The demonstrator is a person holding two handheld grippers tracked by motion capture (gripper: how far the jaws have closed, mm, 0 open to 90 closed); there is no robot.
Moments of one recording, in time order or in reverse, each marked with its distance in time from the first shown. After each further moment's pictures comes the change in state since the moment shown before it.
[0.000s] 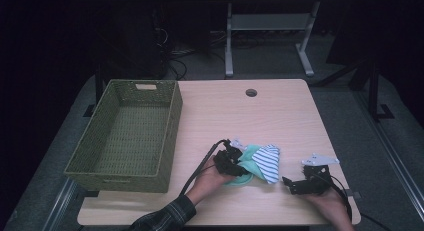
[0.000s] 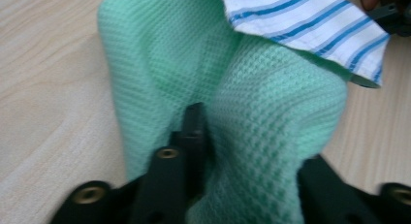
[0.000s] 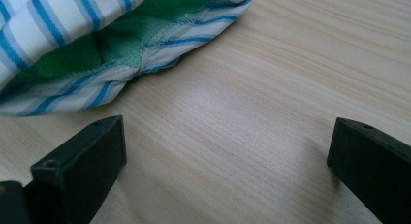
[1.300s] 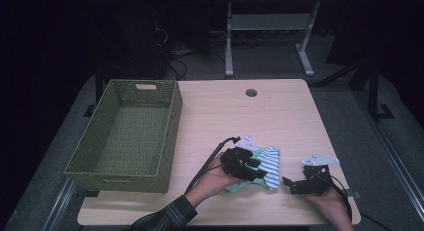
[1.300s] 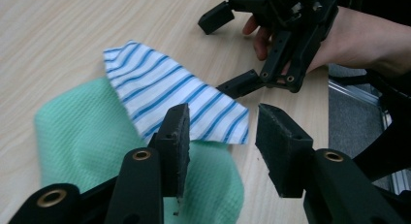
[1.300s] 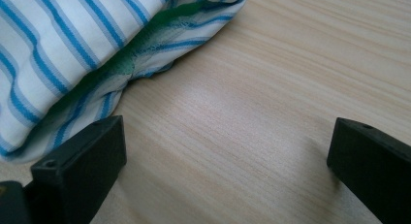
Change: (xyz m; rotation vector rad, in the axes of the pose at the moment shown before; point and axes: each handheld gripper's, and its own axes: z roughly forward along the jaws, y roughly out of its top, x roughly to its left) left arm -0.047 0.030 -0.028 -0.107 -0.116 0.135; right arm 0.000 0.000 0.000 0.000 0.000 0.001
